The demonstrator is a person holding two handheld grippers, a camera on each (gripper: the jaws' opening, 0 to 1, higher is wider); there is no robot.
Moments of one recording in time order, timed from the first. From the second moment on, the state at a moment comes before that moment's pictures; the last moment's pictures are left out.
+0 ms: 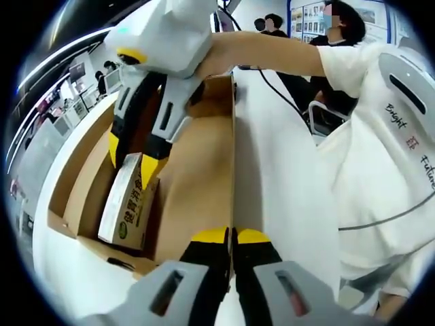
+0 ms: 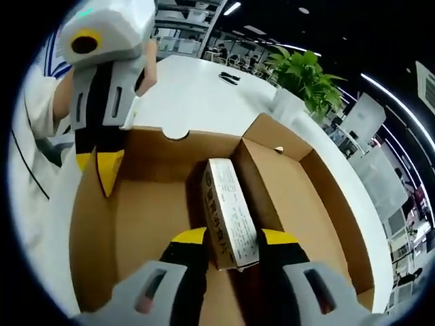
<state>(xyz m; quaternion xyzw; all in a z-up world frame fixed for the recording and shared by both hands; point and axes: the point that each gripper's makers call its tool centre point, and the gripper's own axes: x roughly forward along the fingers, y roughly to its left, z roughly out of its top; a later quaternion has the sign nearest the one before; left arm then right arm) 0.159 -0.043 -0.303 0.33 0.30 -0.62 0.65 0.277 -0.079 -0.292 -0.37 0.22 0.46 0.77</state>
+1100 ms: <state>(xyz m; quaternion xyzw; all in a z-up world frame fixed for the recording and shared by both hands) 0.157 -0.042 -0.304 0.33 0.29 -0.62 0.65 0.255 -0.080 -0.299 -0.39 0.29 0.48 0.73</state>
